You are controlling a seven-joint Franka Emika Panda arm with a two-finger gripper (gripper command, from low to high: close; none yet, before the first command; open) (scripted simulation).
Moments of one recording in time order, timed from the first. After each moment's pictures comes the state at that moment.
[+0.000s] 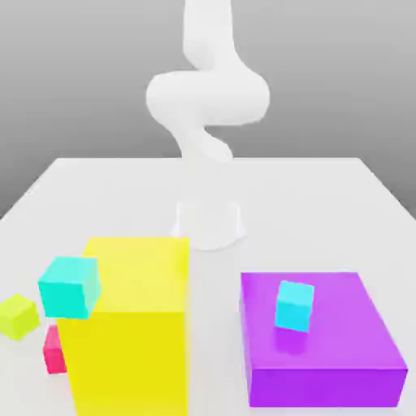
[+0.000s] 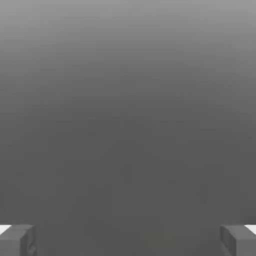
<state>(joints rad) -0.01 -0.71 -0.05 -2.32 0.01 2.34 0.77</state>
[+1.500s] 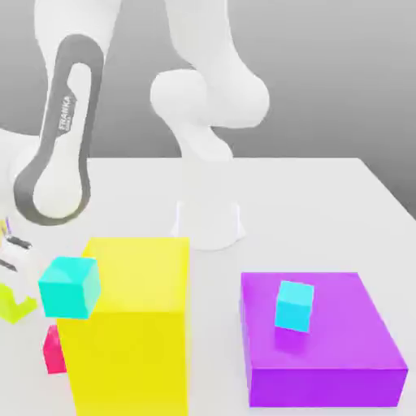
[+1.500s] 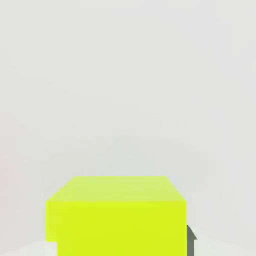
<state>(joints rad) -0.35 0.23 -0.40 -2.47 0.32 2.72 0.29</state>
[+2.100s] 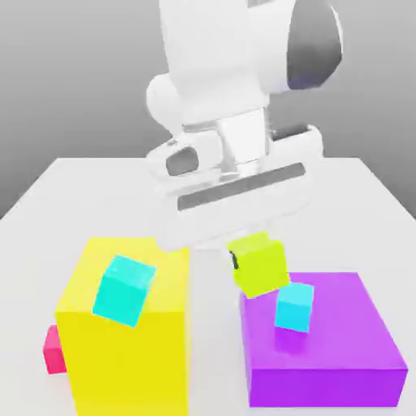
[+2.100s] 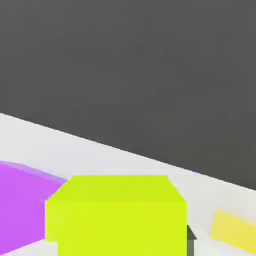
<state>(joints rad) 0.12 -0.23 0.09 -2.56 0.22 2.42 0.35</state>
